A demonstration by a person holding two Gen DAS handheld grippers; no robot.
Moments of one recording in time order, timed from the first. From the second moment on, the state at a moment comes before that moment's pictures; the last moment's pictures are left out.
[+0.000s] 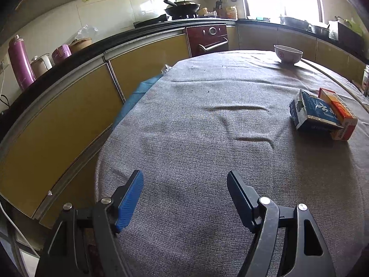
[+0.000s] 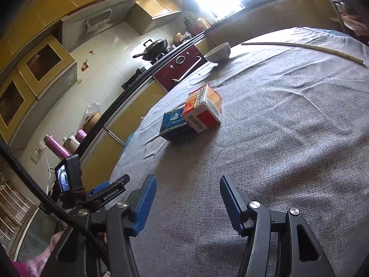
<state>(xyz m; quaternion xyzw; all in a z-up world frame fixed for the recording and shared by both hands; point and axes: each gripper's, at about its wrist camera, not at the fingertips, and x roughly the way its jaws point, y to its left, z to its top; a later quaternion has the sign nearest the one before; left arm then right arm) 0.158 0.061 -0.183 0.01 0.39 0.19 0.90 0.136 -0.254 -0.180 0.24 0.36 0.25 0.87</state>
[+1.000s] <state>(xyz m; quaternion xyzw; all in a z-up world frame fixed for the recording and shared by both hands) 0.160 0.085 -0.190 -0.08 0.41 0.13 0.90 0.139 -0.233 -0.184 0.17 0.40 0.19 0.88</state>
